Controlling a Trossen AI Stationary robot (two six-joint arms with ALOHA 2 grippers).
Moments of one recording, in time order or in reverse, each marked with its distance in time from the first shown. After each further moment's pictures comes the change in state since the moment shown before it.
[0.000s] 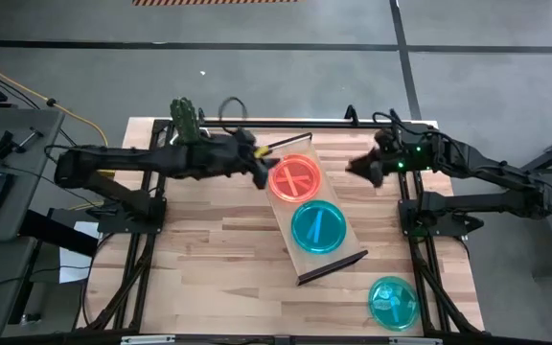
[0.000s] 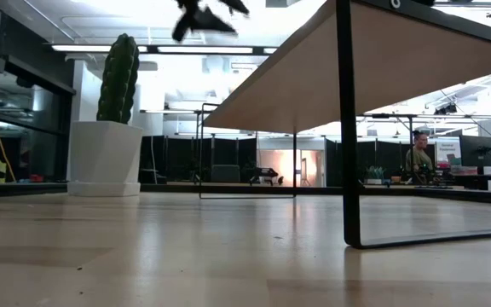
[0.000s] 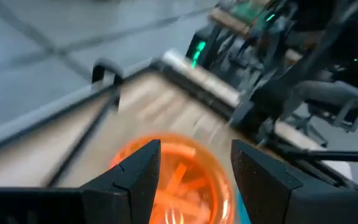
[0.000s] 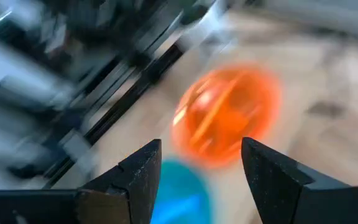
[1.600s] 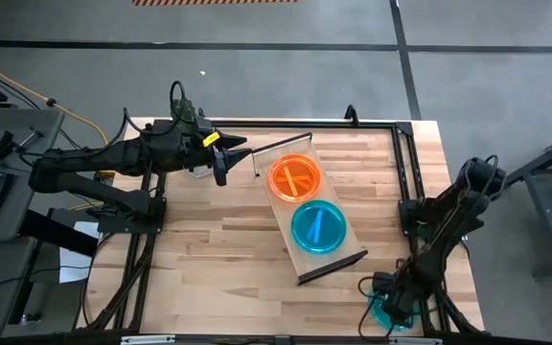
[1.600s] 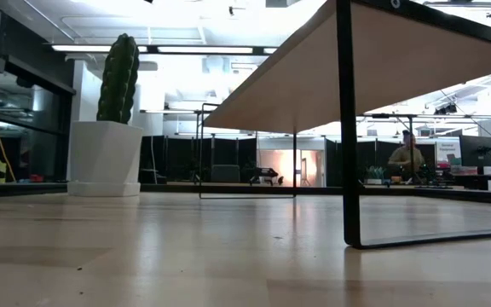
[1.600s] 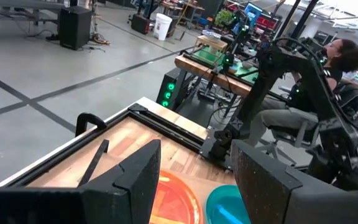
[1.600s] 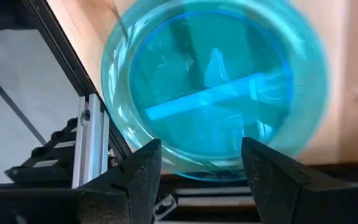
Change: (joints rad) left arm -0.028 -0.290 -0.043 -0.013 0.028 0.118; right arm 1.274 0.740 0.000 -0.201 -0.090 0.663
